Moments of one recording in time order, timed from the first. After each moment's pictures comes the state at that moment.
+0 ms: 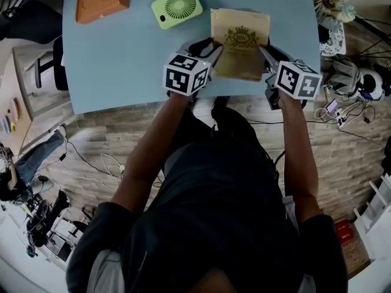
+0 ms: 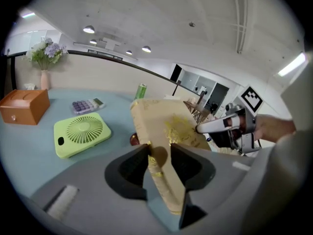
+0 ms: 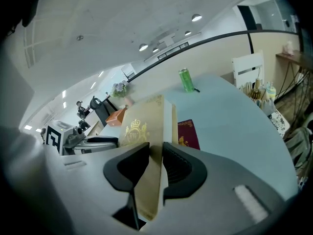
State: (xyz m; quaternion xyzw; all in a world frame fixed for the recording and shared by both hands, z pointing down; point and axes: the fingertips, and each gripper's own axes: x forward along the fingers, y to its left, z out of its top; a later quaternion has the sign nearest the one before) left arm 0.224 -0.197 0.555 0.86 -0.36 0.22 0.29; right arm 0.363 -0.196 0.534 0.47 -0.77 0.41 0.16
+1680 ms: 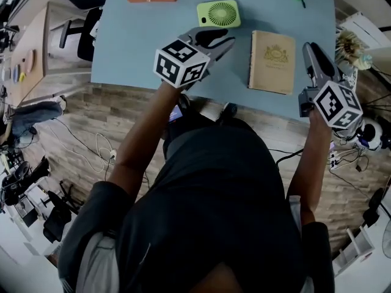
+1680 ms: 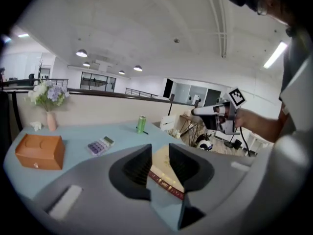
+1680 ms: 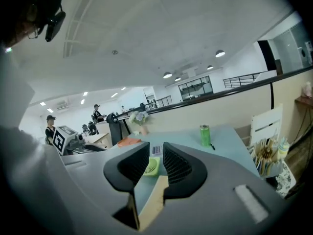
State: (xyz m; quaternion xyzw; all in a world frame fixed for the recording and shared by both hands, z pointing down) left arm 0.164 -0.211 0.415 0.90 -0.36 0.16 0.19; right arm 0.361 -0.247 0.352 0.46 -0.86 0.22 0.07
